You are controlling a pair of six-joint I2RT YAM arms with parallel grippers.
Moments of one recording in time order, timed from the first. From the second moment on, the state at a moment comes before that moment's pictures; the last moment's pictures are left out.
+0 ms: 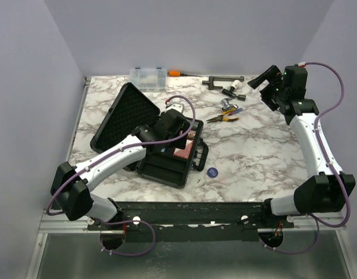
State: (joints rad) left arm -0.80 1.41 1.19 -0.61 -0.35 -0.43; right arm 0.02 1.40 1.36 -0.46 -0.04 0.75
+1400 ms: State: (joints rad) left arm -1.03 1.73 1.33 -0.51 -0.14 -0.51; right arm 0.03 1.18 1.53 -0.52 -0.69 1.37
